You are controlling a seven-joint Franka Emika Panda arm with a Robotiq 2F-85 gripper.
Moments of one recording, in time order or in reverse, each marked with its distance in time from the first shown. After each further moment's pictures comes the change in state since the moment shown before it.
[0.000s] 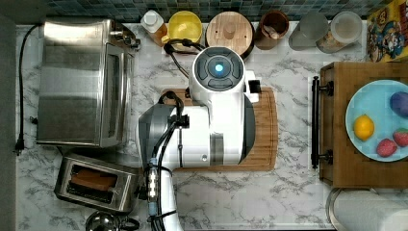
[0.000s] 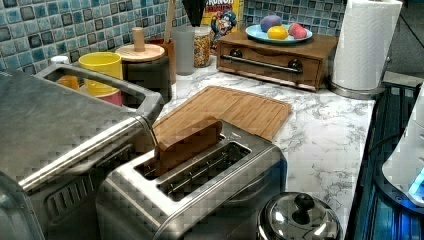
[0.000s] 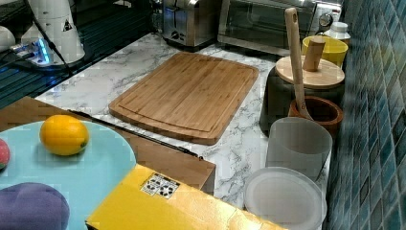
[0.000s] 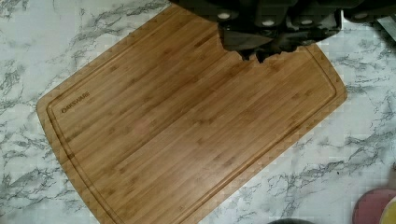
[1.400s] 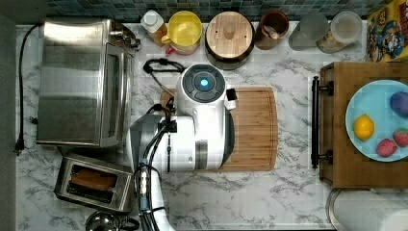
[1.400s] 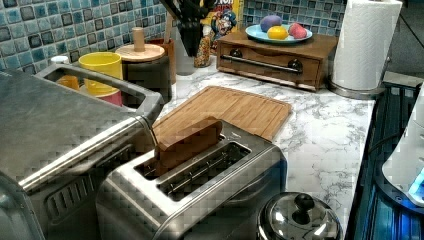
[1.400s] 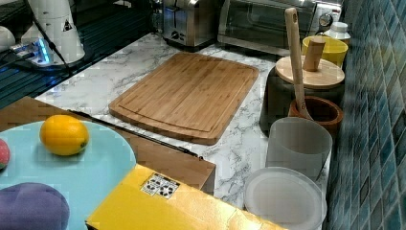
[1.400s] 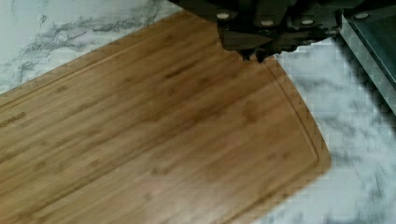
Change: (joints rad) arm 0.004 -0.003 0.064 -0.160 0.127 0.105 -0.153
